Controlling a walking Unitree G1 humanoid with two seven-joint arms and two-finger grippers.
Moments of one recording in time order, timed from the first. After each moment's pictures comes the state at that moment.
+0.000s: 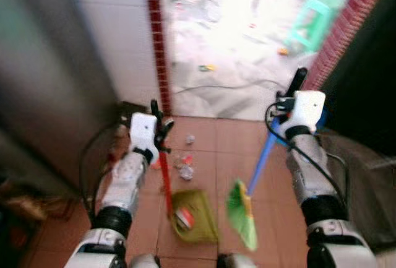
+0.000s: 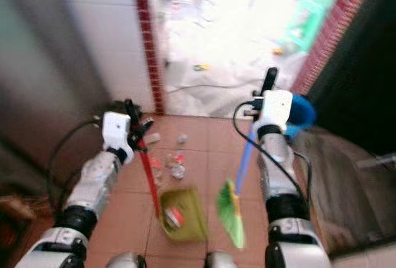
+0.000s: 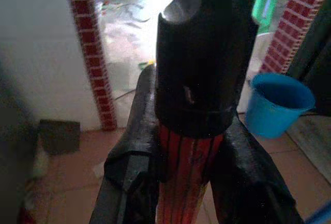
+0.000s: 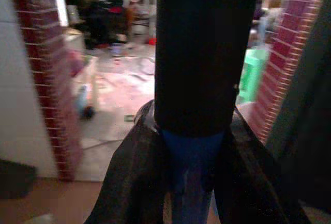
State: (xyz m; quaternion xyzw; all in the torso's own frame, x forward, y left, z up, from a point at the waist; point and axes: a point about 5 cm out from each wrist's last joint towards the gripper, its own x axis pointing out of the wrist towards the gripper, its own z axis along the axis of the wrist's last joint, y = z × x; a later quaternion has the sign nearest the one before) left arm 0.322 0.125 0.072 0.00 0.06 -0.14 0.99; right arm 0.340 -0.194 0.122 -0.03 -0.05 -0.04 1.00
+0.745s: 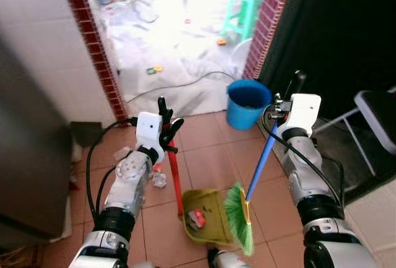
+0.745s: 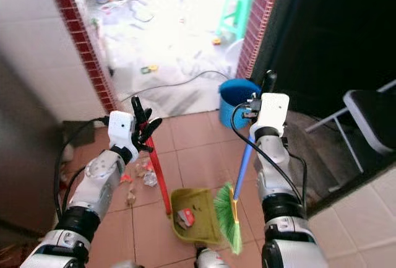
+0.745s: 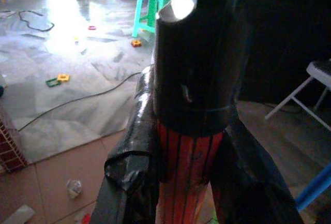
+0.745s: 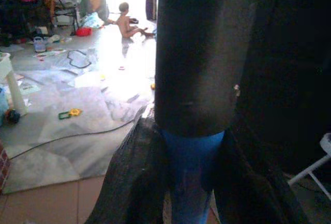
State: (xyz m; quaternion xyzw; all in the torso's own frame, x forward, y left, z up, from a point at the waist) left arm 0.318 0.113 0.076 -0.02 0.05 -0.19 0.98; right arm 0.339 -0.189 0.113 -0.02 -0.04 -0.05 1.00
